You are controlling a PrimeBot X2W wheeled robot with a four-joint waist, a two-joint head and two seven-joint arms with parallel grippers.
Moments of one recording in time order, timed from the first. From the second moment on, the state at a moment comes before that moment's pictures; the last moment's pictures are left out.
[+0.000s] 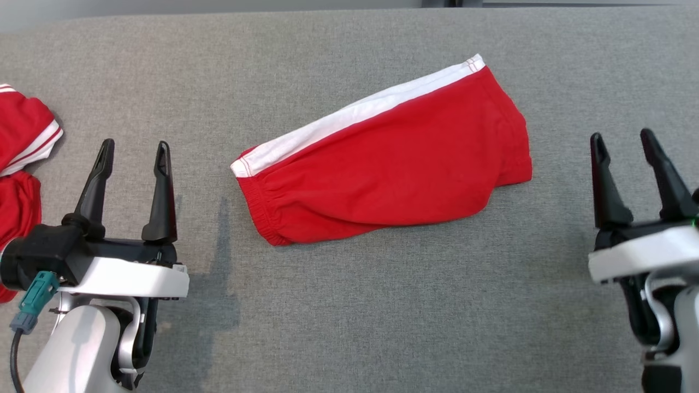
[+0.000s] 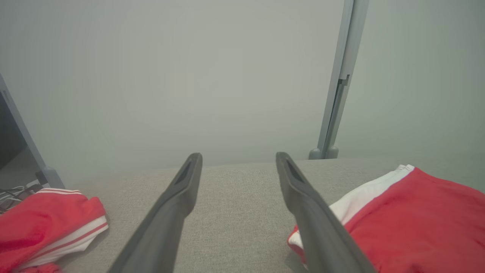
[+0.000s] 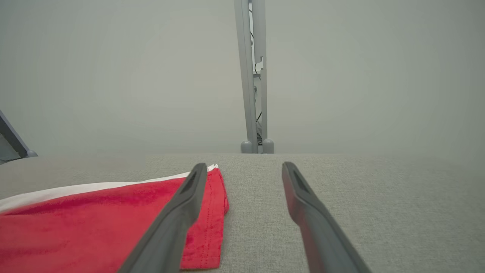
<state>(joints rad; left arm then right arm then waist) -0.28 0.35 -0.26 0.03 -0.46 0.17 -0.26 -0.27 -0.14 -0.01 0.02 0.25 0.13 -0.07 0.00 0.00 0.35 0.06</state>
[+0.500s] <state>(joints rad) -0.34 0.30 -0.27 0.07 -0.43 0.11 -0.26 -0.61 -0.23 0.22 0.51 0.34 0.13 -0.03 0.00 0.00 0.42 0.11</state>
